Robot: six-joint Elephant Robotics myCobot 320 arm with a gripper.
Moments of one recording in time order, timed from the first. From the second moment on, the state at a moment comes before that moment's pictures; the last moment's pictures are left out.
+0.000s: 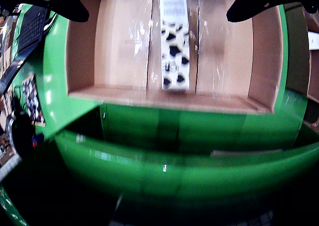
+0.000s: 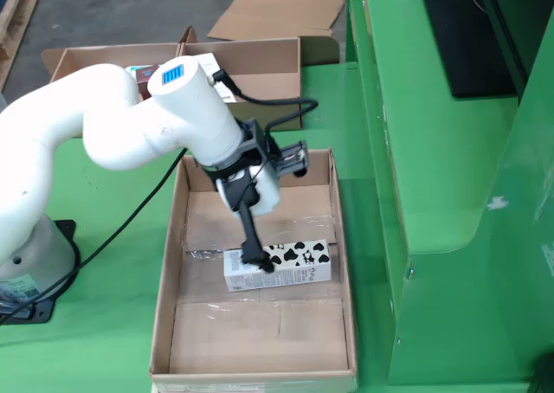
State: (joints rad) arm 0.16 -0.79 -0.42 -0.03 1.42 0.06
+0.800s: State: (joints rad) arm 0.19 -1.03 -0.05 0.34 1.30 0.07
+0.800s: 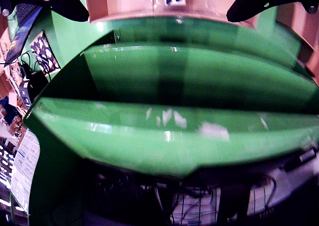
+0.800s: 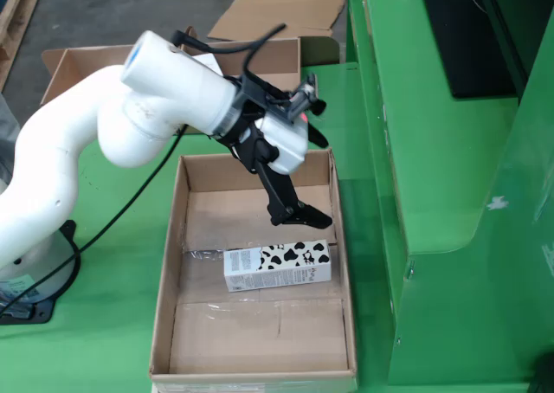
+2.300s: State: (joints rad) arm 0.12 -1.05 -0.03 0.00 1.50 0.09
